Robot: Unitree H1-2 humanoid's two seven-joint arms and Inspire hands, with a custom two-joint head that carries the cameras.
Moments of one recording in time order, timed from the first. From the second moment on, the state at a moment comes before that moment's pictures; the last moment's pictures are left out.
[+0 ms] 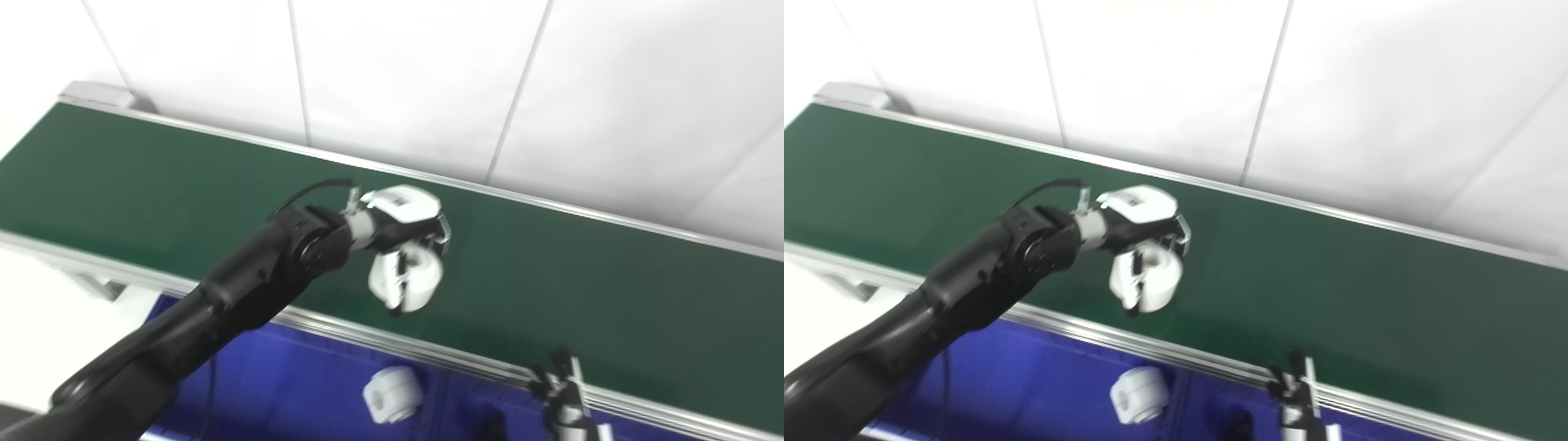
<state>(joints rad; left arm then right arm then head) -0.57 0.31 -0.60 -0.07 0.75 0.14 -0.70 0.59 0.04 0.17 -0.27 -0.01 -0.19 -0.03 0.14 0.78</state>
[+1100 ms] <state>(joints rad) -0.12 0.49 -0.42 -0.37 0.88 0.22 -0.82 0.50 -0.06 0.08 -0.30 0.11 -0.09 0.03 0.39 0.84</state>
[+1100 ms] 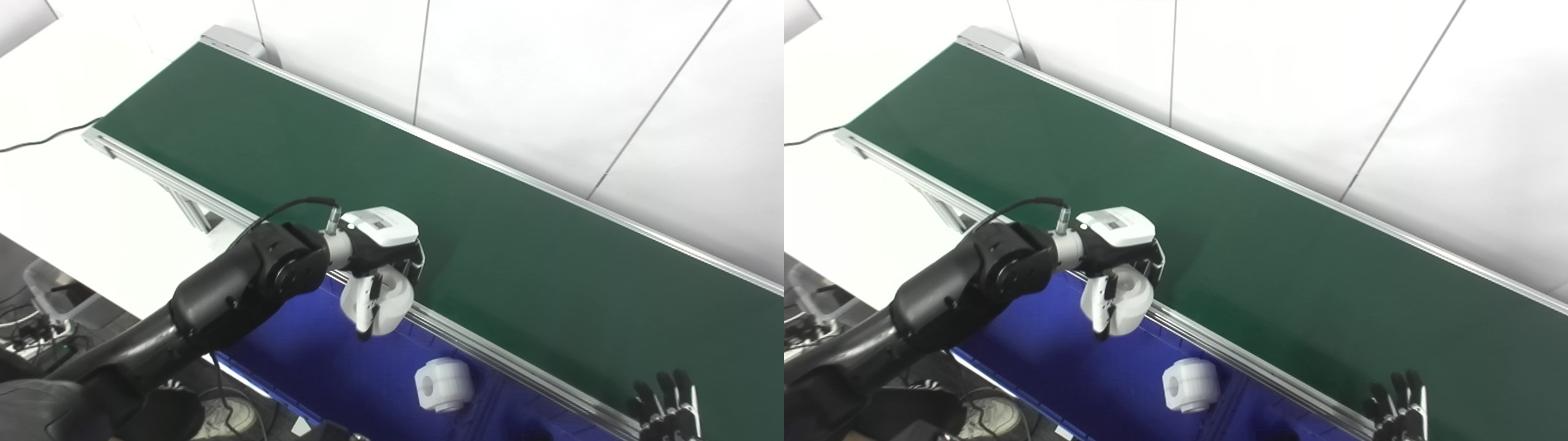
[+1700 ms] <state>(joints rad) -0.01 0.51 -0.44 -0.27 0.90 0.22 -0.84 0.51 -0.04 0.08 -0.33 0.10 -0.06 0.03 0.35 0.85</state>
